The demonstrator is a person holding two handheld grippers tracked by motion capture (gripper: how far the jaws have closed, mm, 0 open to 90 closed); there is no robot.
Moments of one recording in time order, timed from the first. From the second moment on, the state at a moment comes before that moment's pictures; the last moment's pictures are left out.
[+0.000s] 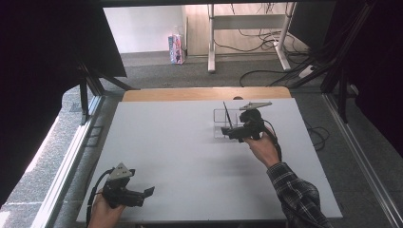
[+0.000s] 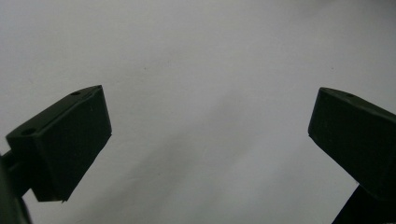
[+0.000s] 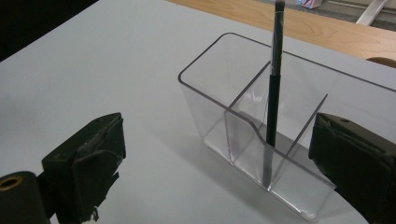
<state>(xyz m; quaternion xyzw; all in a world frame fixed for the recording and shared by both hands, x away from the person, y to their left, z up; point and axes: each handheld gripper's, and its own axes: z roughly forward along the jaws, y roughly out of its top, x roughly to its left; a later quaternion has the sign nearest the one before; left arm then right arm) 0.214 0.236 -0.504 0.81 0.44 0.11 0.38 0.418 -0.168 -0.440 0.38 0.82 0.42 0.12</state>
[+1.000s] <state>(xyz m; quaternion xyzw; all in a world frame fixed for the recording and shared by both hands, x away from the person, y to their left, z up) 0.213 0.236 -0.504 0.81 0.44 0.11 0.38 0.388 -0.177 -0.451 0.36 0.84 0.40 0.12</state>
